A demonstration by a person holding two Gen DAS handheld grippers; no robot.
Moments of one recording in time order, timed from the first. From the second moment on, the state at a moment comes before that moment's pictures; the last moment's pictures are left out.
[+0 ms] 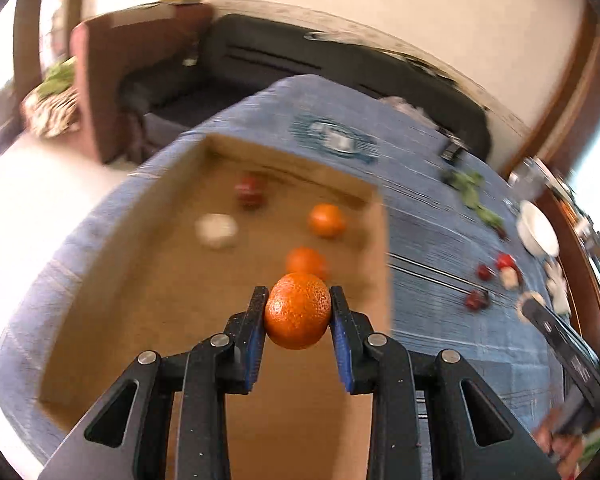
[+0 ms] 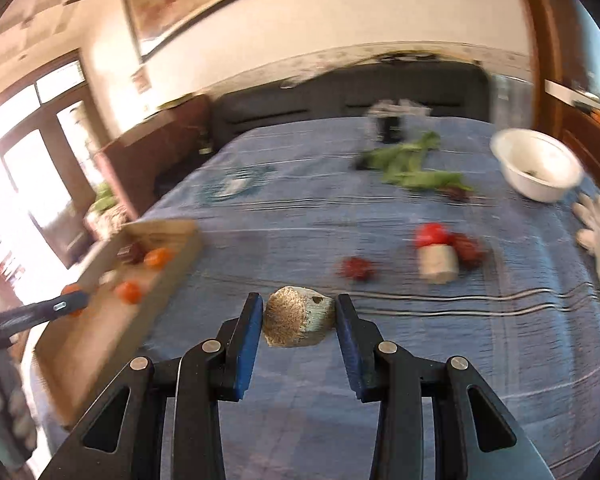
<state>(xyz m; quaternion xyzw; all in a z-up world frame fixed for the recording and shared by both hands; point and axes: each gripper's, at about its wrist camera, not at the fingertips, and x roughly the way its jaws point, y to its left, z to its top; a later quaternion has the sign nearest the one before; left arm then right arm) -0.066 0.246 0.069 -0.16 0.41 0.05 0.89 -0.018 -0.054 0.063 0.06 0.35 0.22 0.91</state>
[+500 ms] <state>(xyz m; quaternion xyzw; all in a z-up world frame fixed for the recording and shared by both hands) -0.031 0.305 0.034 -0.16 0.49 0.09 0.85 -0.012 0.138 0.041 -0.06 0.42 0.34 0.84</state>
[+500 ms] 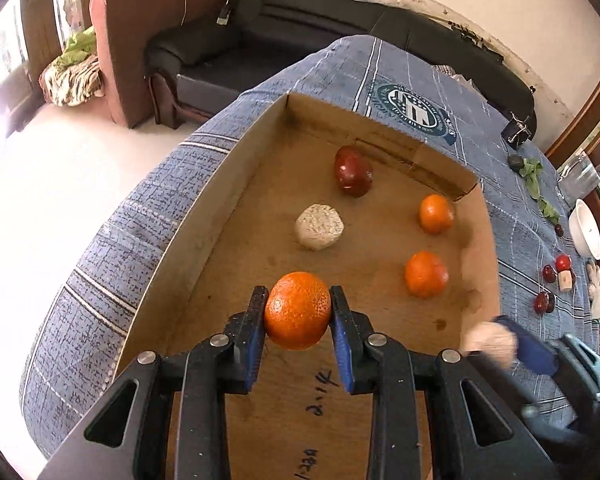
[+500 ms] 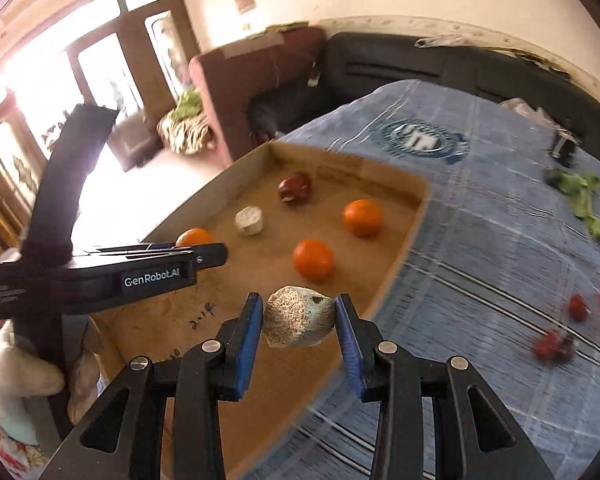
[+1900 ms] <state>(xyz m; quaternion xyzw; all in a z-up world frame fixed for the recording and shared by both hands) -0.128 0.162 0.104 -0.06 0.36 0.05 0.93 -0.096 -0.052 0.042 0.13 0.38 0.11 0.91</state>
